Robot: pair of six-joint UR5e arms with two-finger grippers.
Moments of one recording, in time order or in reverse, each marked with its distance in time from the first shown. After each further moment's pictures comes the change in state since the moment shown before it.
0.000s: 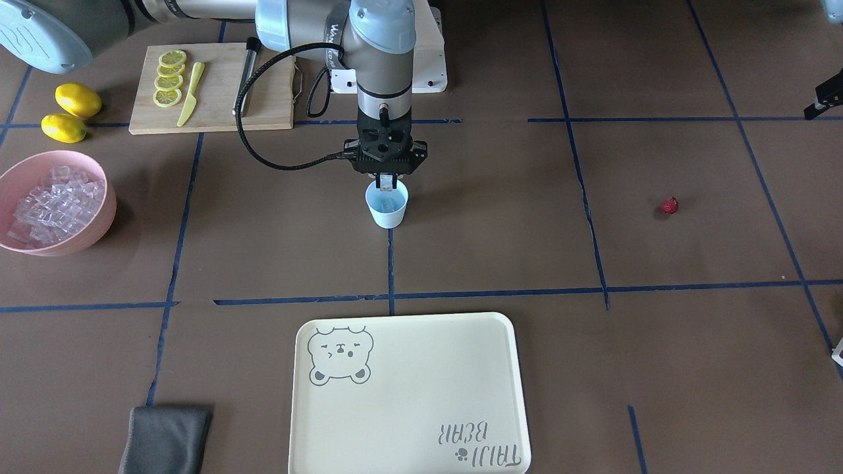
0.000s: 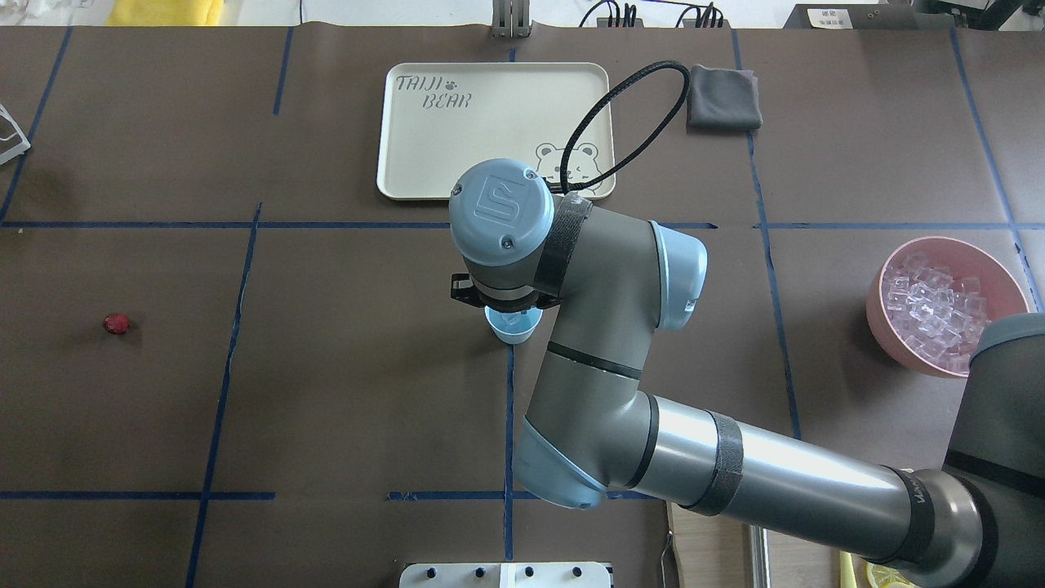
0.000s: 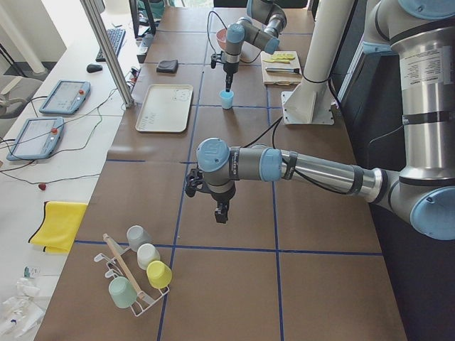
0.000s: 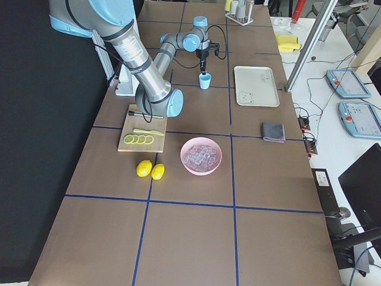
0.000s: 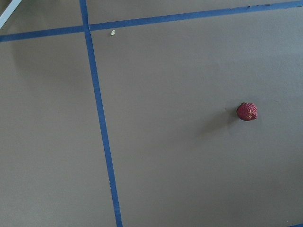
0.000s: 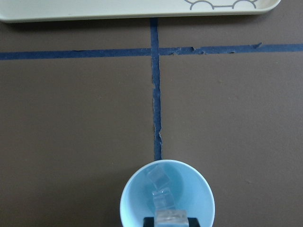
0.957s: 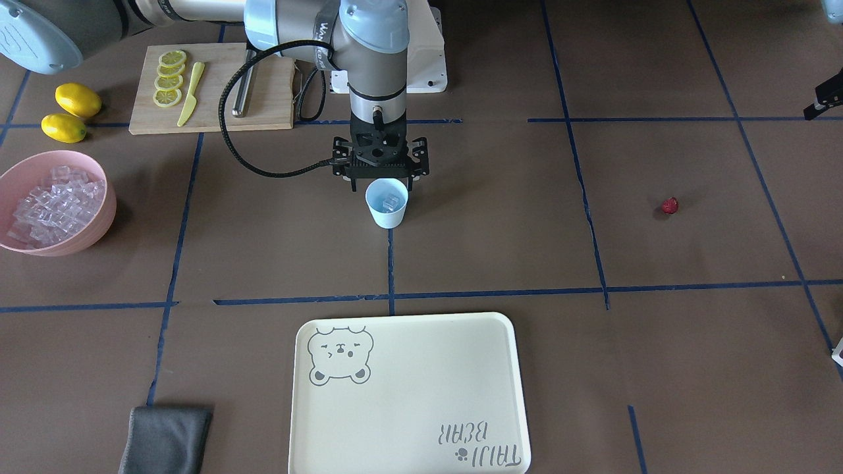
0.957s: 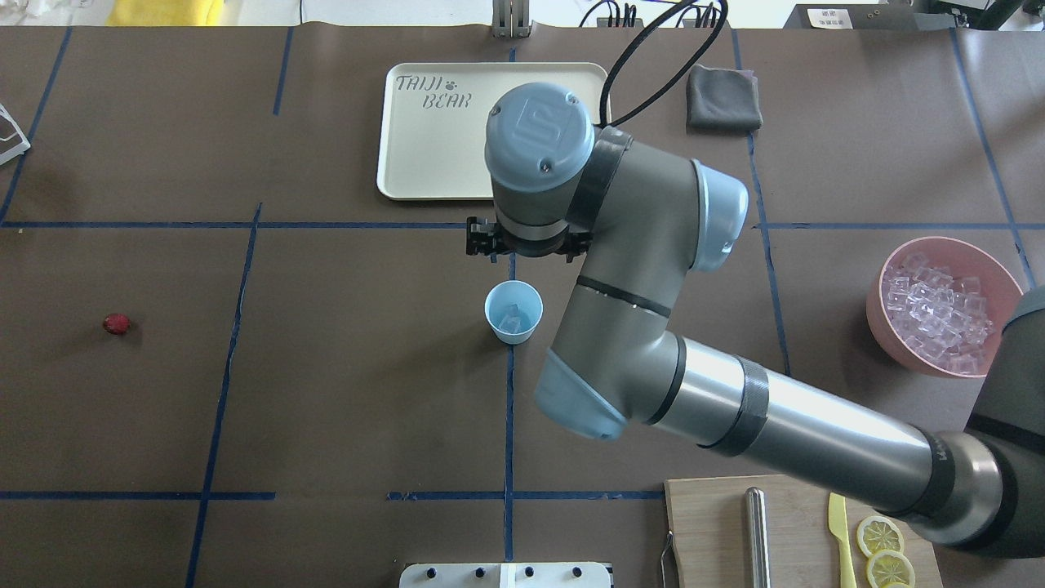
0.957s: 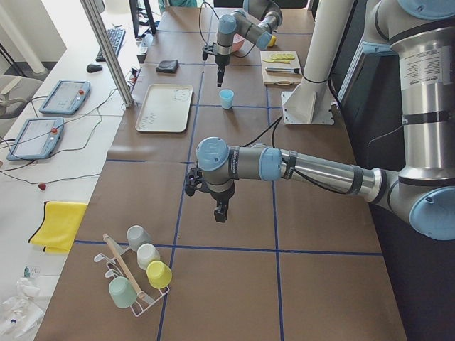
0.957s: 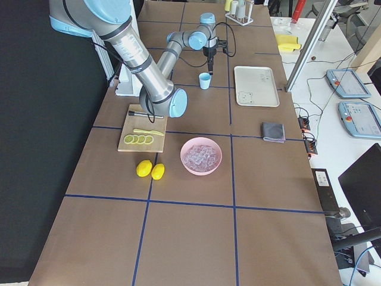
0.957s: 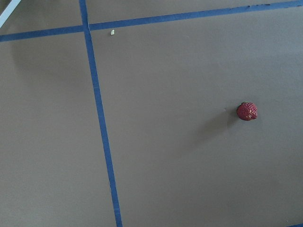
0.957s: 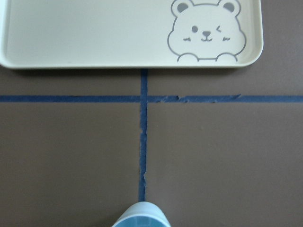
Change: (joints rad) left arm 0.001 -0.005 -0.006 -0.001 0.001 0.000; right arm 0.131 -0.003 0.009 -0.003 0.085 -0.130
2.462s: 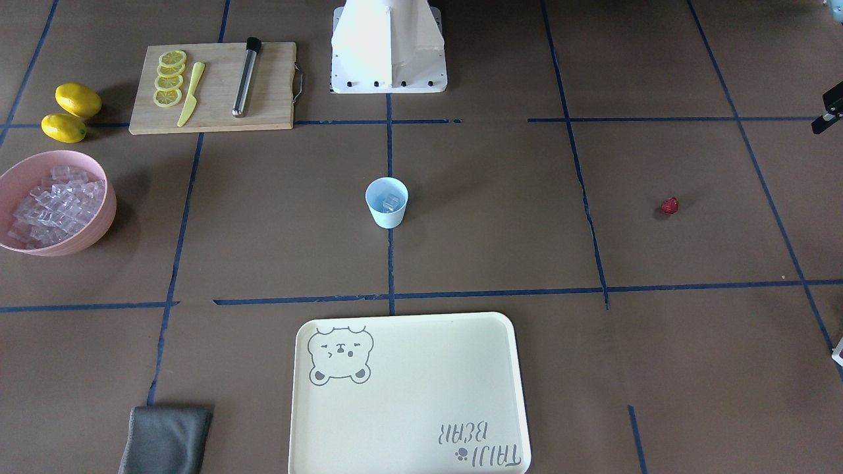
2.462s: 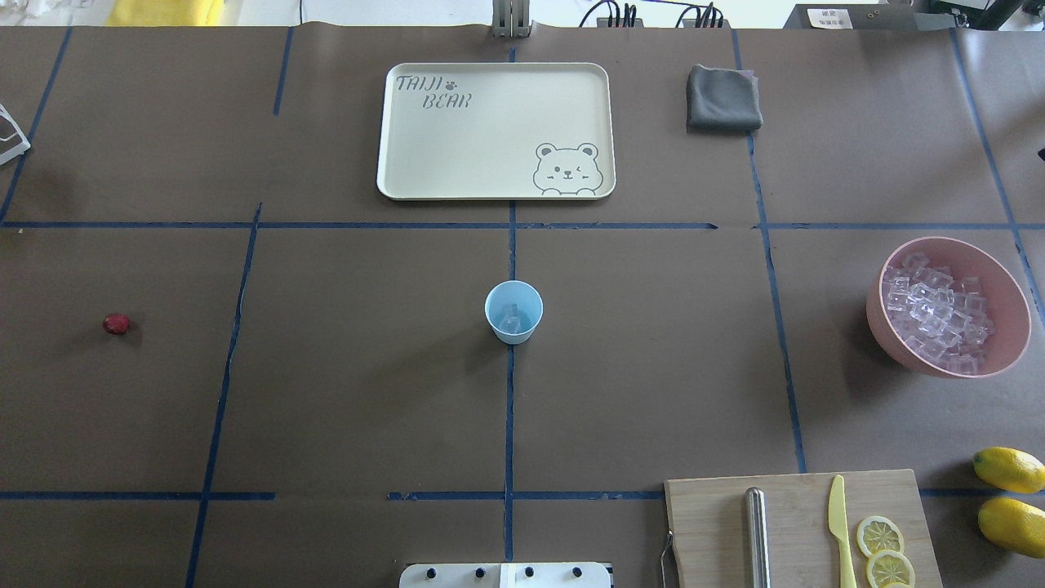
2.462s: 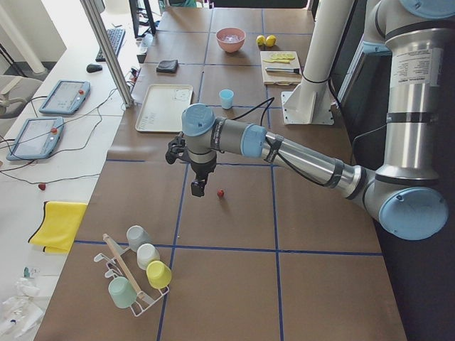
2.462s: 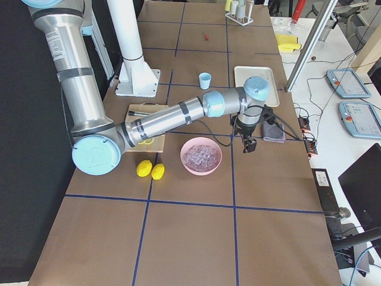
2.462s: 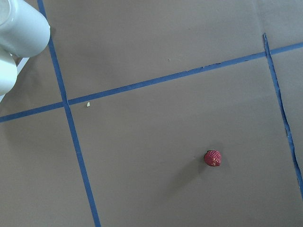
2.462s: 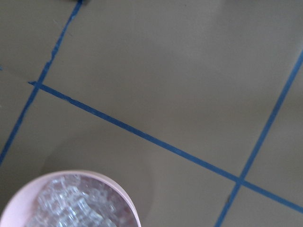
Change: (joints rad) left arm -0.002 -0.136 -0.036 -0.007 0.026 -0.015; right arm 0.875 -0.707 0.084 0.002 0.499 -1.410
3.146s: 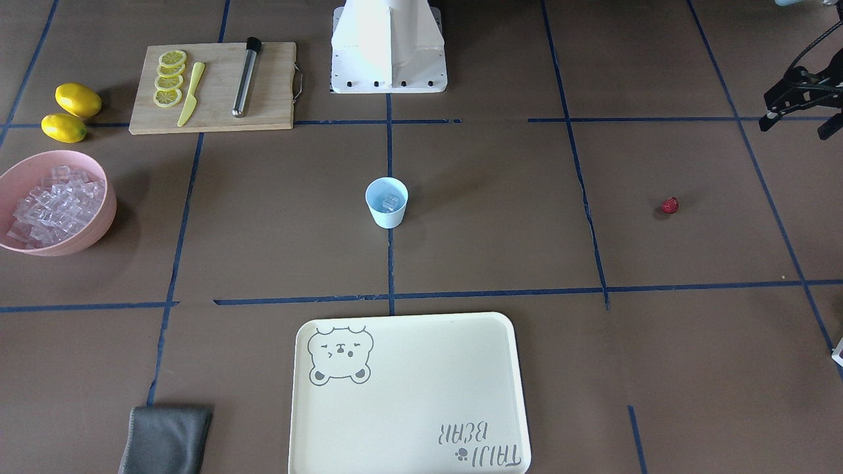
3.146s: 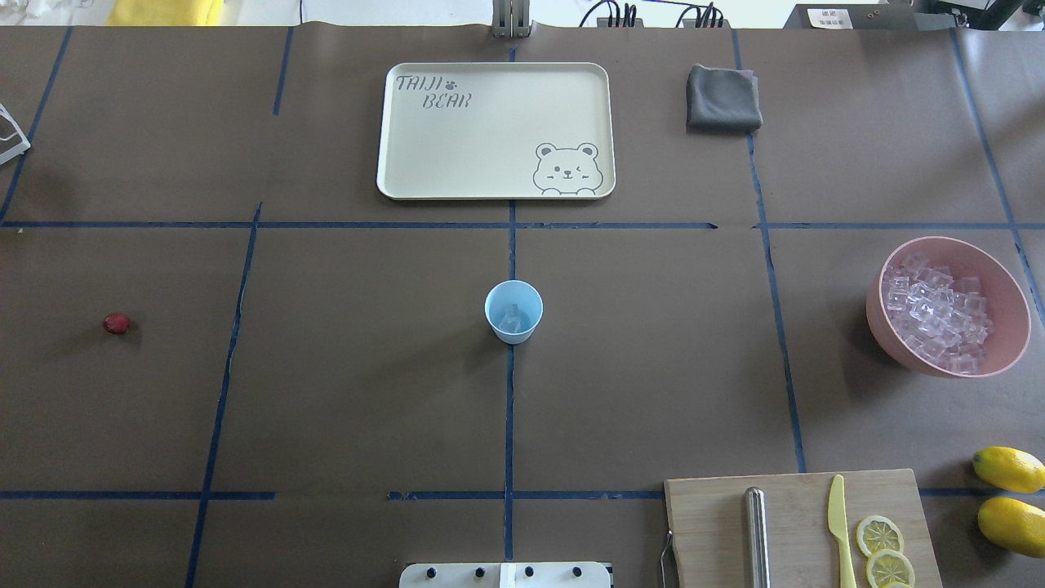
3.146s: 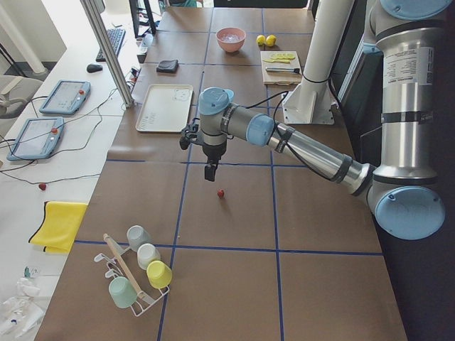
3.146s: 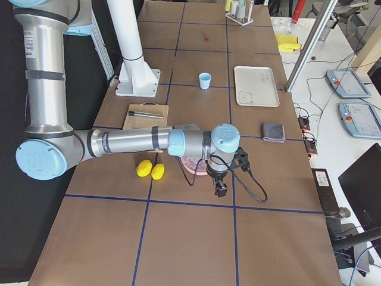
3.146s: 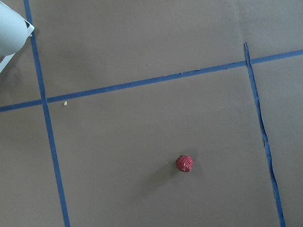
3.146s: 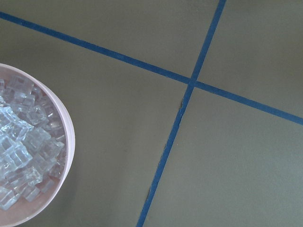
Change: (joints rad) left arm 0.201 0.074 -0.114 -0.149 0.127 -0.370; right arm 0.091 -0.204 0.000 0.067 0.002 -0.069
